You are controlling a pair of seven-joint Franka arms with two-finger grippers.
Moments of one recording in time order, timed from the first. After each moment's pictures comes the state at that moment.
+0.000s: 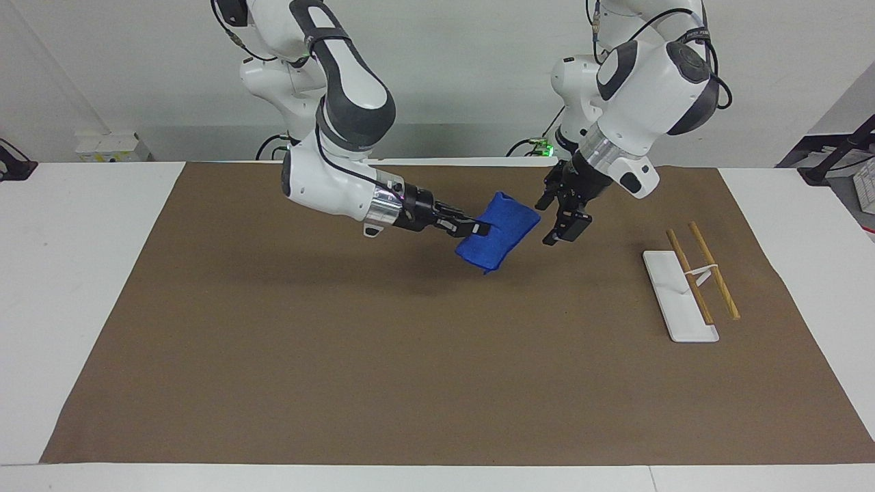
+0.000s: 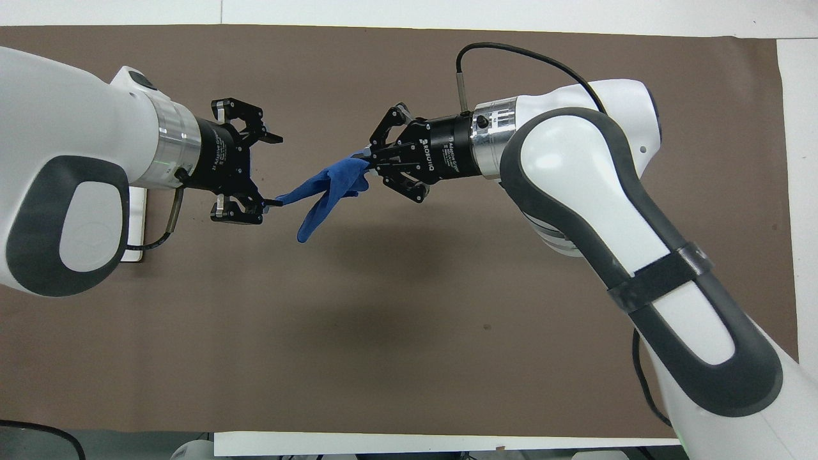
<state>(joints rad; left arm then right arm) -0.10 0.01 -0.34 -1.82 -0.36 2.01 -1.77 0.26 0.27 0.17 -1.73 1.22 2.13 0.75</state>
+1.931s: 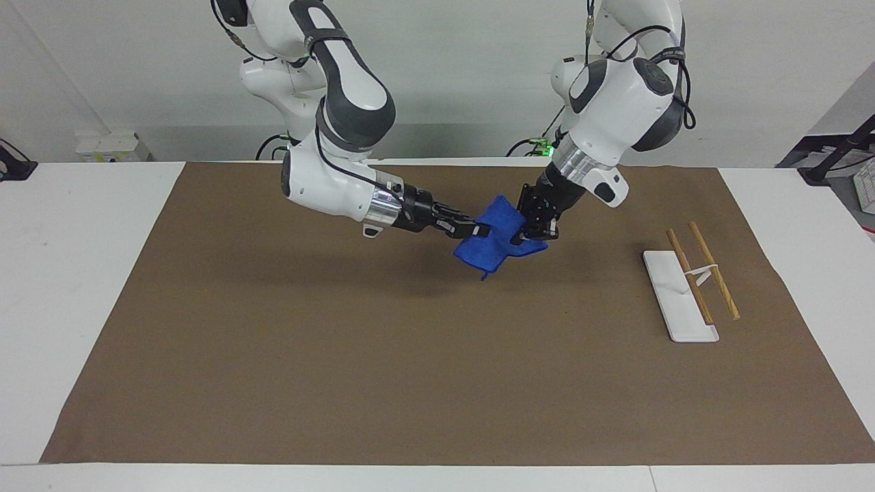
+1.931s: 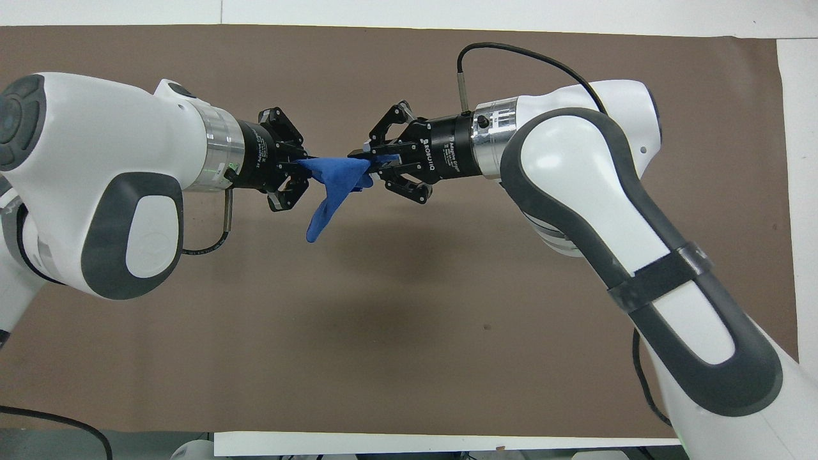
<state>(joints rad) -0.09 0.04 -0.41 -1.86 -0.40 2.17 -1.89 0.26 0.27 0.17 -1.73 1.22 2.13 0.75</state>
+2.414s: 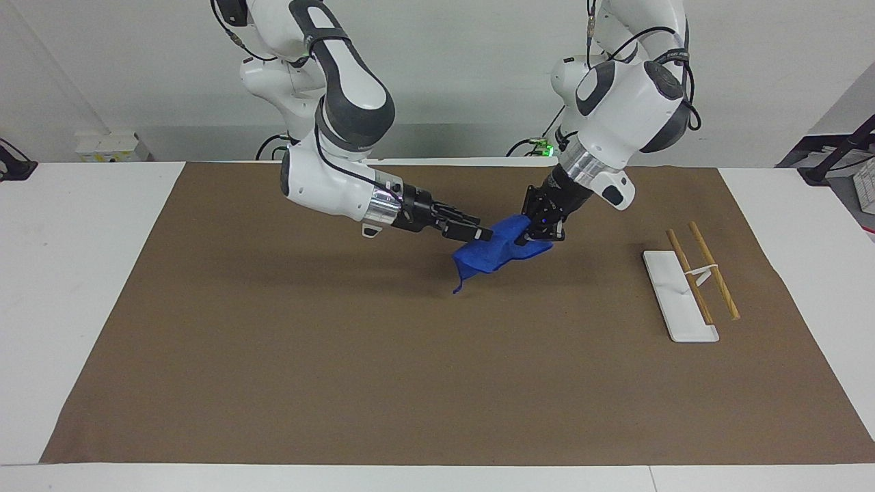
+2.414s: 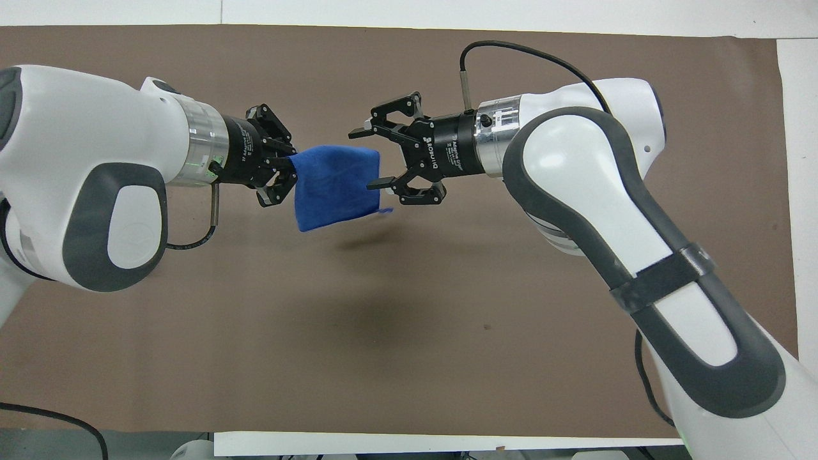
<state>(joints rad) -0.08 0.04 -0.37 -1.86 -0.41 2.16 -1.88 0.26 0.27 0.16 -1.73 1.14 2.14 0.72</state>
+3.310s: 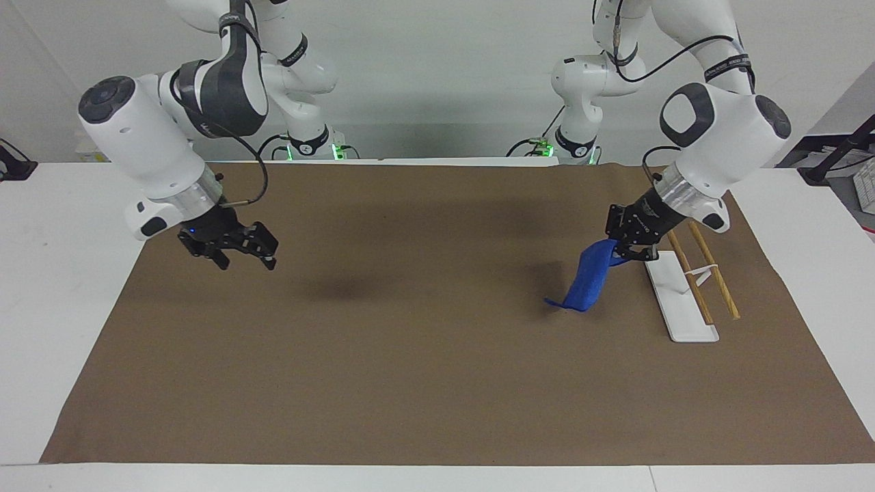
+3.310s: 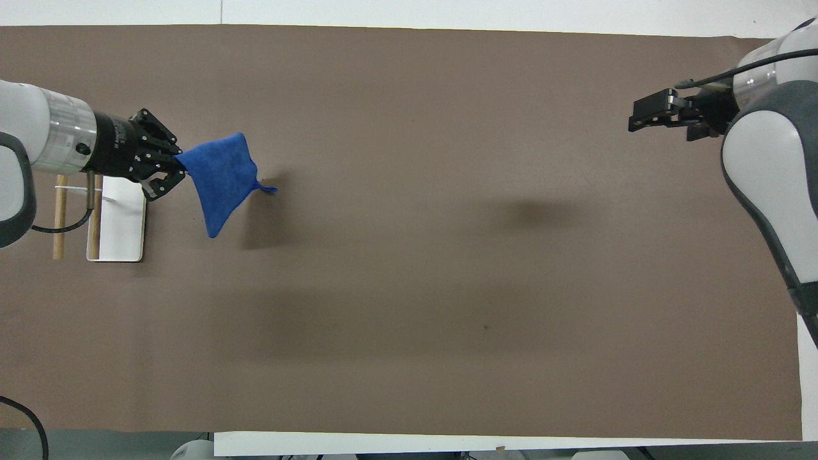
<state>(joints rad) -0.05 0.04 -0.06 -1.91 -0.41 1.97 -1.71 -0.14 0.14 0.15 -1.63 0.01 1.83 0.09</state>
